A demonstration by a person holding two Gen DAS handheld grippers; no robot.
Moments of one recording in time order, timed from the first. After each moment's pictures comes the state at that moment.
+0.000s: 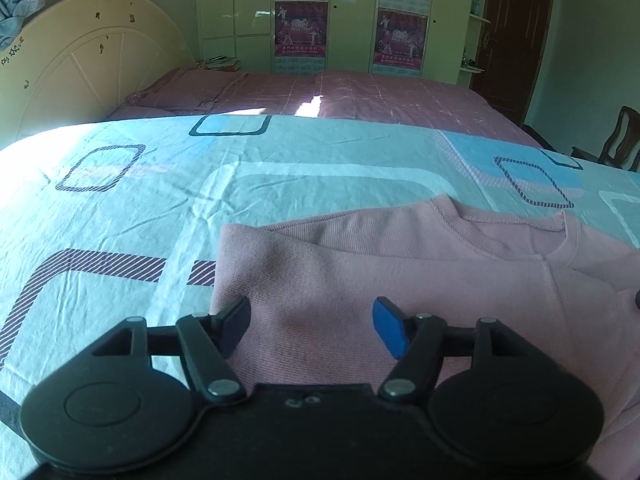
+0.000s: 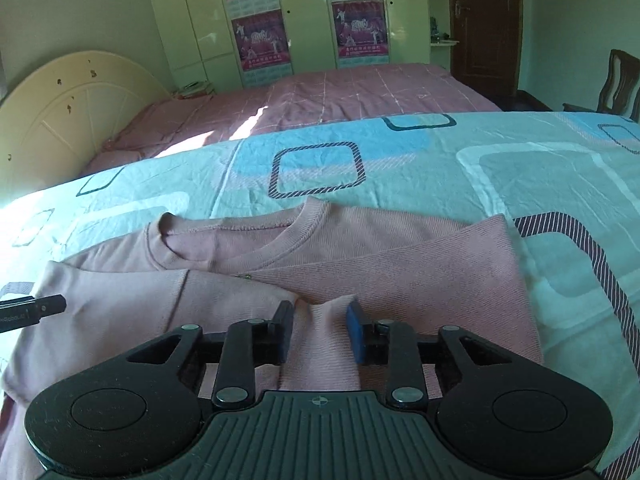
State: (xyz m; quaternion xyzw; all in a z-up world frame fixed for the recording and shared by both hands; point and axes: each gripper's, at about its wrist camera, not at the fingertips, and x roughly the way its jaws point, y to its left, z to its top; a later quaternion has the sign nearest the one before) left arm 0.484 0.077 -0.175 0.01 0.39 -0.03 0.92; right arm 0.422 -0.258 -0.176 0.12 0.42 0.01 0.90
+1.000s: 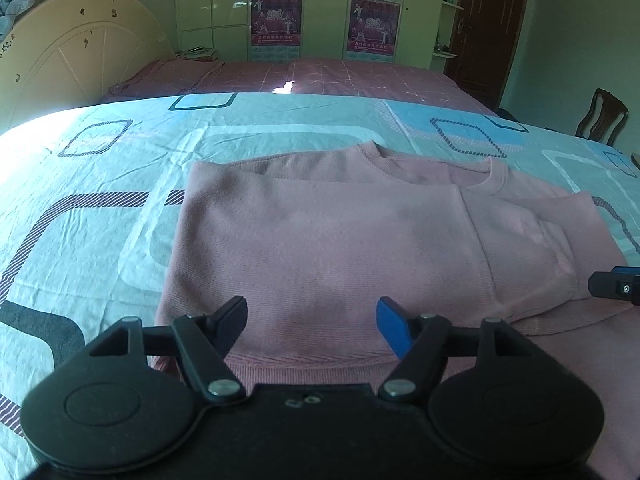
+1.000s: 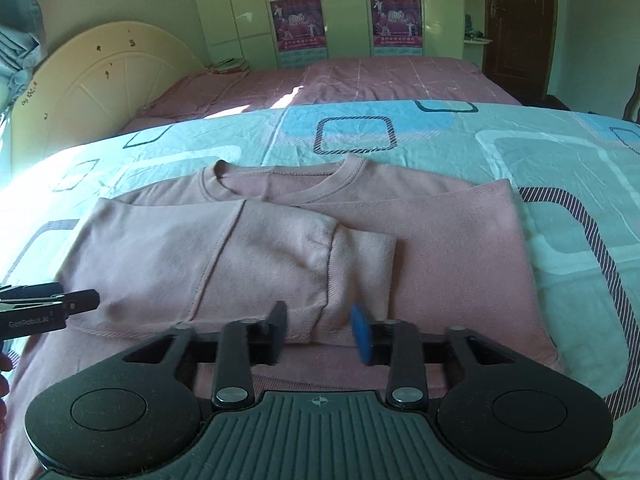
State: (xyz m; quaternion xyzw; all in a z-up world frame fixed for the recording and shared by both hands) left arm 0.396 0.046 -0.165 0.01 0.40 -0.07 0.91; right arm 0.347 -0.237 -0.159 0.09 0.43 0.07 0.90
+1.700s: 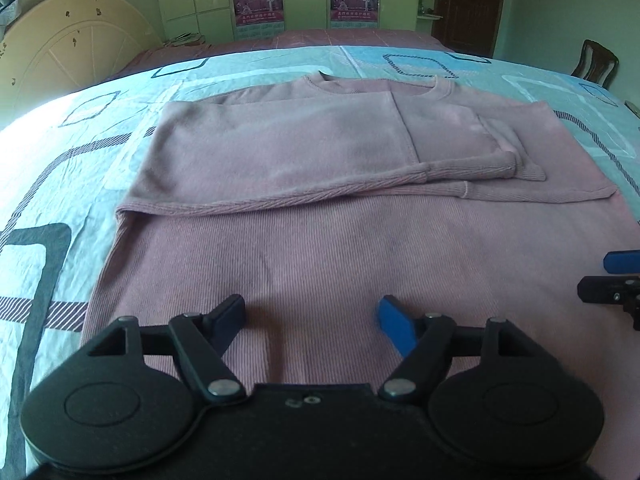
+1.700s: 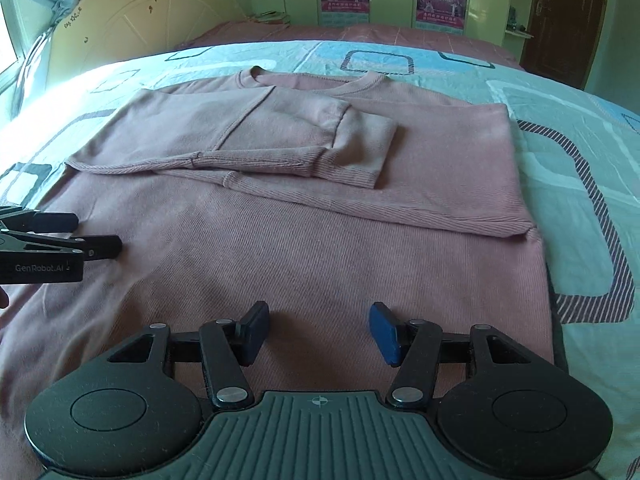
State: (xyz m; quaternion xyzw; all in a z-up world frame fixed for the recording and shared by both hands) left arm 0.311 0.004 -0.190 0.06 0.44 -0.06 0.90; right arm 0.259 -0.255 -0.193 0.03 0.47 0.12 0.88
